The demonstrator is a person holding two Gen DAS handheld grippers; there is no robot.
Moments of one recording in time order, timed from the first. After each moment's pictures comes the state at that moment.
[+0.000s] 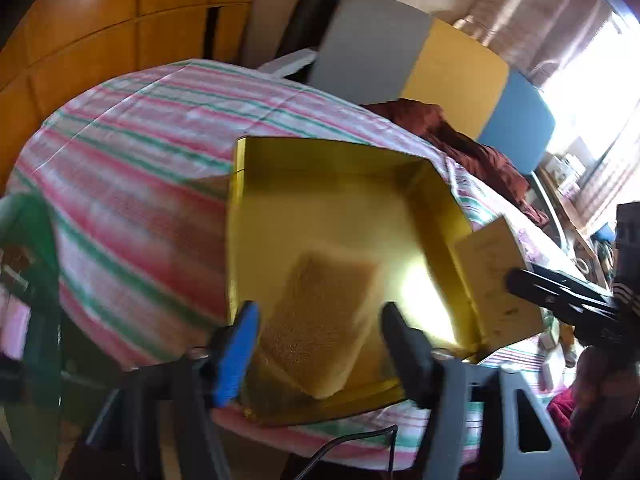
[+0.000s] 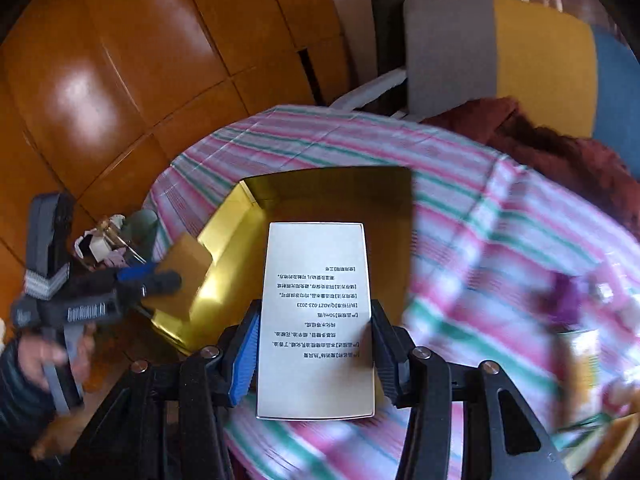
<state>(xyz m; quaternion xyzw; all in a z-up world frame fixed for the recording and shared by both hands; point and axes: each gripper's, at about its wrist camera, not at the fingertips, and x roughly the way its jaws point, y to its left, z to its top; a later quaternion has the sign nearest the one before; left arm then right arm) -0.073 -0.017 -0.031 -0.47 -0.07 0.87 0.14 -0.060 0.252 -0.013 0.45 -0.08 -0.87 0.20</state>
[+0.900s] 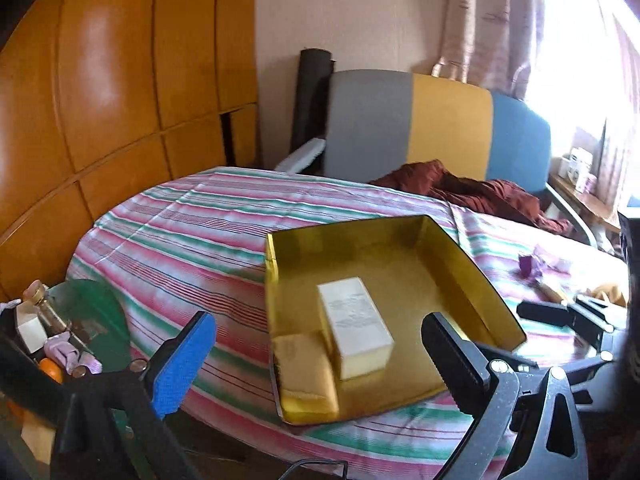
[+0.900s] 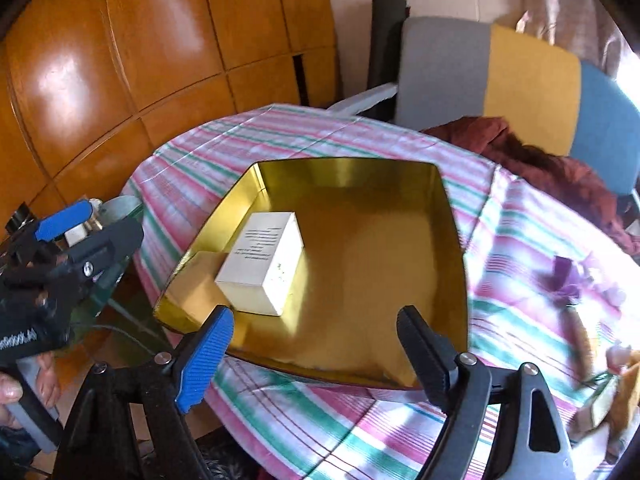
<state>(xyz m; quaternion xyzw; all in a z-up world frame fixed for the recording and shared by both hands) -0.017 0.013 0.012 -0.31 0.03 0.94 0.10 -0.005 0.200 -0.014 0.41 -0.01 -0.90 0.12</state>
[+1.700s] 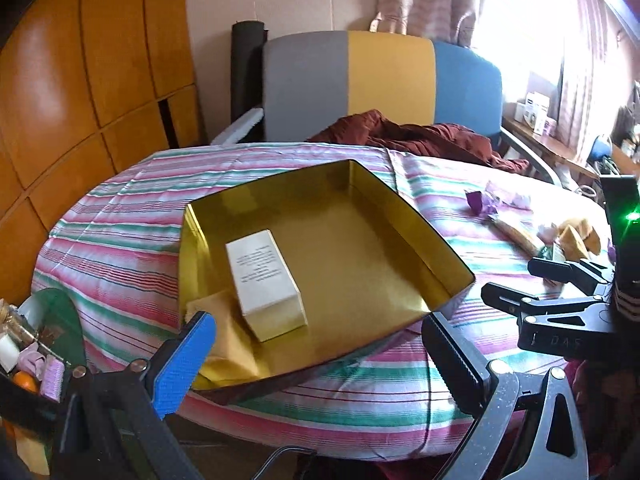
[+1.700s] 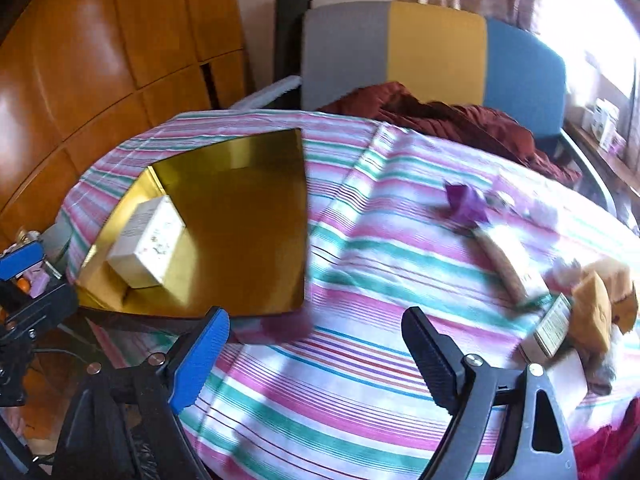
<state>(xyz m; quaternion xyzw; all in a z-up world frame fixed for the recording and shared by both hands) 0.007 0.077 -0.015 -0.36 0.08 0.91 0.18 0.031 0.297 -0.050 0.43 -0.06 -0.90 -0.01</state>
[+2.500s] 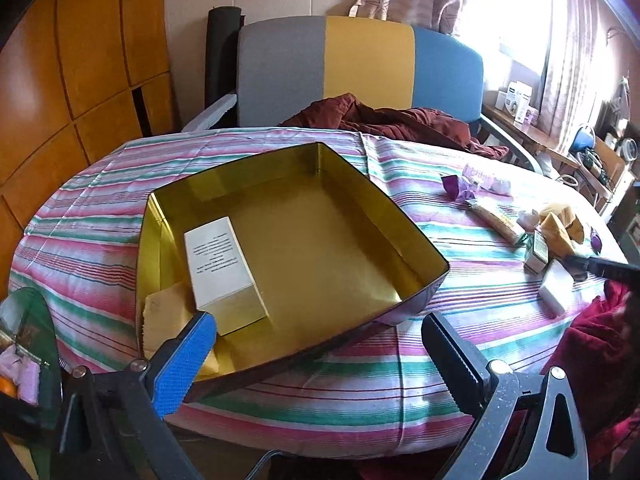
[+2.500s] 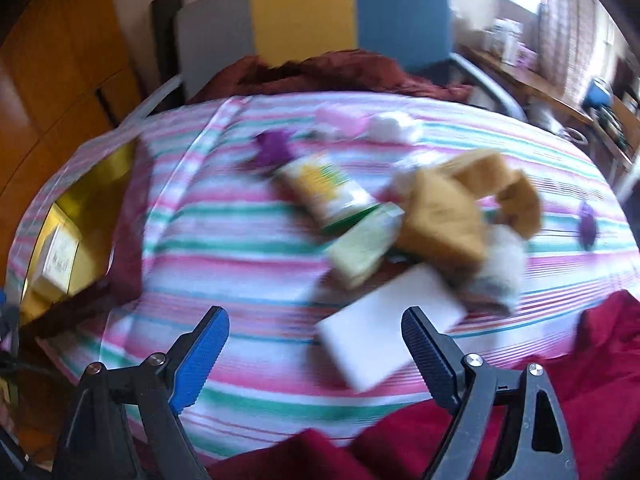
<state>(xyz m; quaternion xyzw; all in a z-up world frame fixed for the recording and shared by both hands) 0.002 0.097 -0.026 -0.39 0.08 0.89 0.22 0.100 0.448 -0.044 0.45 -0.14 -0.86 -0.17</state>
